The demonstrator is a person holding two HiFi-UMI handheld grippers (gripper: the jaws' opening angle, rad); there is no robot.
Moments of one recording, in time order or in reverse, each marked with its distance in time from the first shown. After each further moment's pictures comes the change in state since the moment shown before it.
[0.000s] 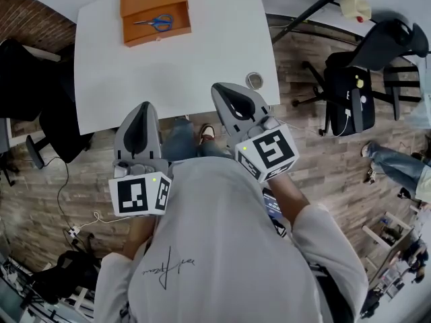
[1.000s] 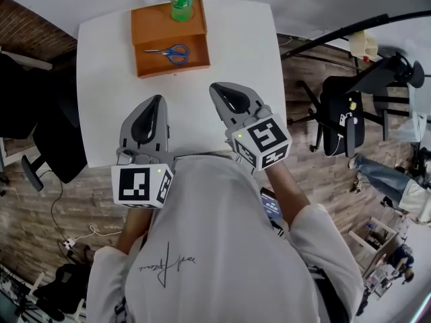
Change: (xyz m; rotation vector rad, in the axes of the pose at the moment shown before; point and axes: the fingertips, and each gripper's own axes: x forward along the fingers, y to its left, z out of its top) left arm 0.121 0.090 0.027 -0.048 0.013 -0.118; right arm 0.156 -0.045 0.014 -0.059 0.176 0.026
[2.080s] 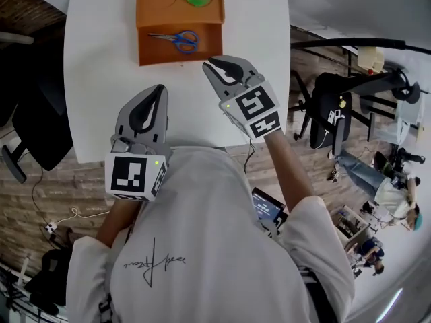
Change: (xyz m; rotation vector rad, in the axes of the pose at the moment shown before) left arm 0.033 0.055 -0.042 -0.096 0.111 -0.072; right arm 0.108 -0.021 -0.030 -0.207 0.282 0.076
